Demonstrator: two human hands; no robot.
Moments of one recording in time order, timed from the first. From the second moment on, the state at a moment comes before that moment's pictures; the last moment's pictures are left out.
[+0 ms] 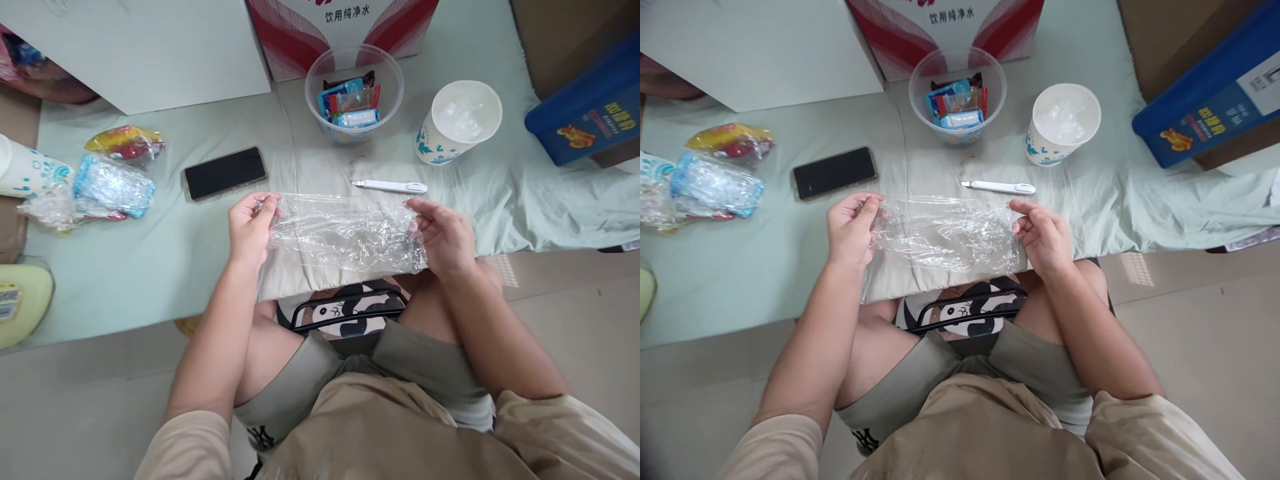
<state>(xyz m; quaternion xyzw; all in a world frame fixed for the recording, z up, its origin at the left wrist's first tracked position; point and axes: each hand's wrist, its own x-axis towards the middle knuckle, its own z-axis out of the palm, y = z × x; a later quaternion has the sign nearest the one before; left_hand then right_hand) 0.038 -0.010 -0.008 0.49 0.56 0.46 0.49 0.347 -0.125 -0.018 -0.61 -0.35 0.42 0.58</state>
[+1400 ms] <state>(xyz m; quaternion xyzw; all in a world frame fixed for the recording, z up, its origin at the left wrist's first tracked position) 0.050 -0.019 -0.015 0.53 0.57 0.39 0.49 0.337 -0.124 -0.013 -0.73 -0.47 0.23 0.44</state>
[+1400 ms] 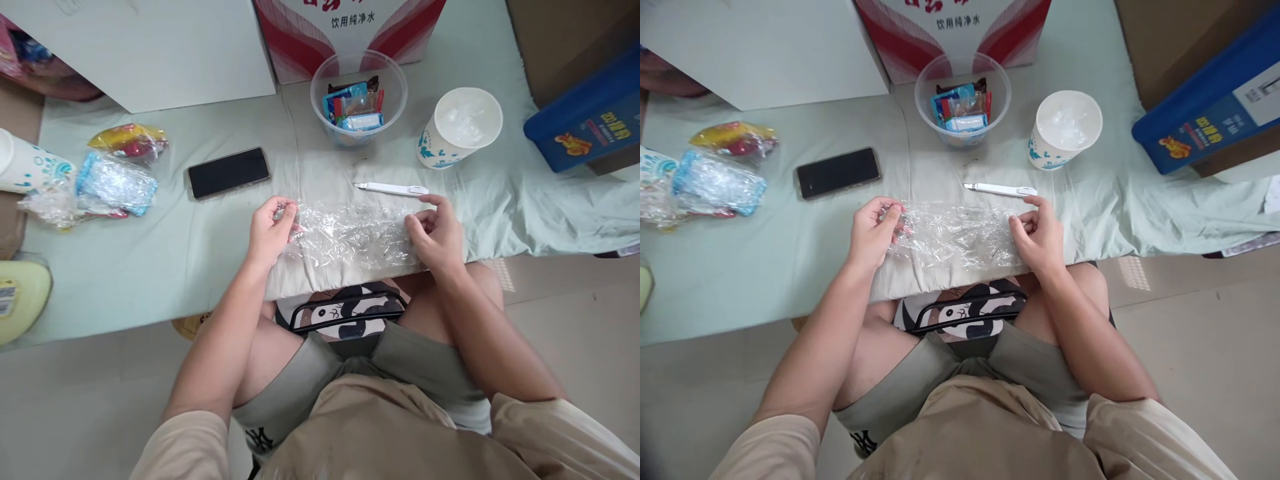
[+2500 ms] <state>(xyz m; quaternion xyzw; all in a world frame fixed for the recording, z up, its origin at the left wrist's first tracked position) 0.041 -0.017 0.000 0.49 0.52 0.36 0.60 0.347 -0.079 -0.022 -0.76 -0.56 0.09 0.32</state>
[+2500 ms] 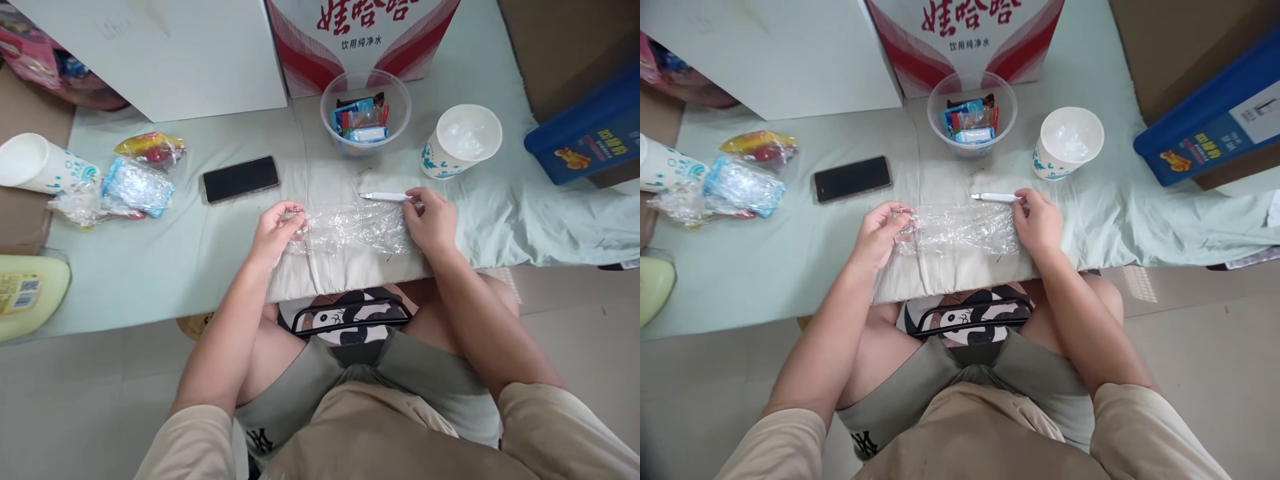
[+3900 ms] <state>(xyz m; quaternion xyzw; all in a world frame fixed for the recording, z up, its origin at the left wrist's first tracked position) 0.057 -0.009 -0.002 0.59 0.47 0.30 0.58 0.281 -0.081 0.002 -0.55 -0.50 0.55 0.37</state>
